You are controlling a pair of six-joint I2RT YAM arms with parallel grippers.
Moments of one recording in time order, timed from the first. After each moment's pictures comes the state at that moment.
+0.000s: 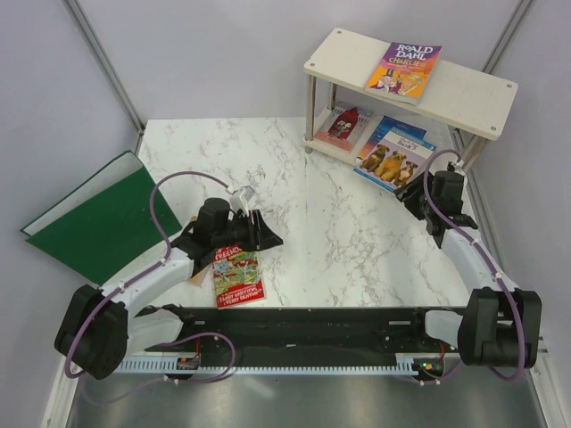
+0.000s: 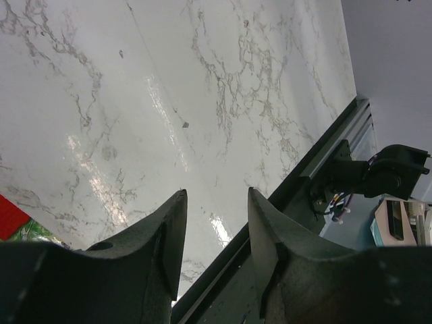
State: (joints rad) left arm -0.50 1.14 0.55 0.05 0.48 -0.61; right arm -0.07 1.19 0.73 -0.09 -0.09 0.74
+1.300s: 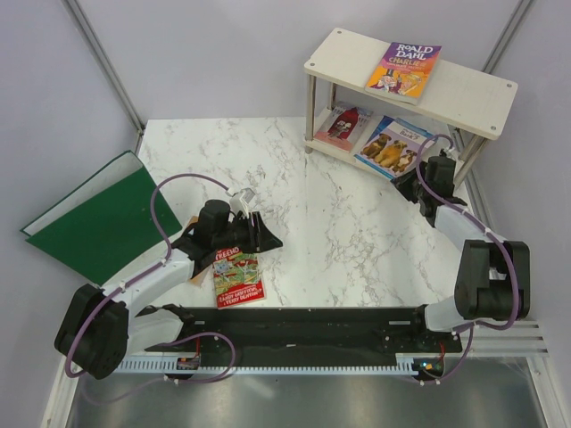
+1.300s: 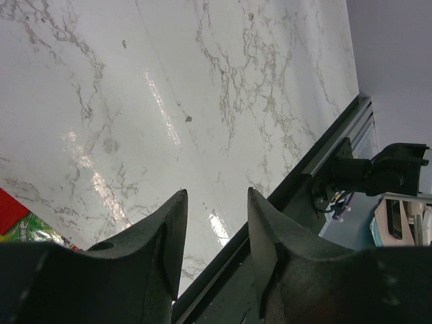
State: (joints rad) left arm -0.51 1.14 0.53 0.06 0.48 -0.62; right arm -0.07 1.47 0.82 0.10 -0.14 0.79
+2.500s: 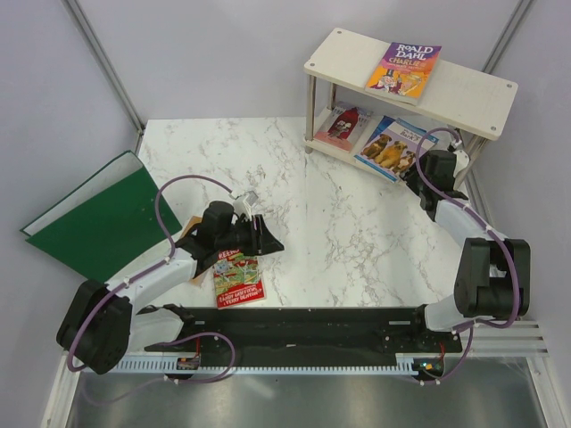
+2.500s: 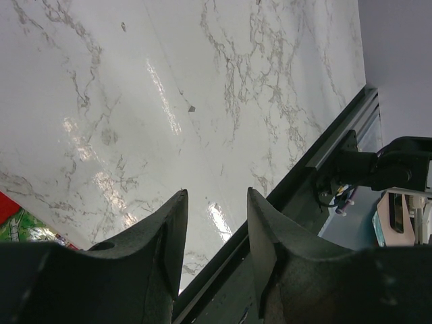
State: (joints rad) left arm -0.53 1.17 0.53 0.06 0.48 -0.62; right arm -0.06 1.49 0.89 0.04 0.11 0.72
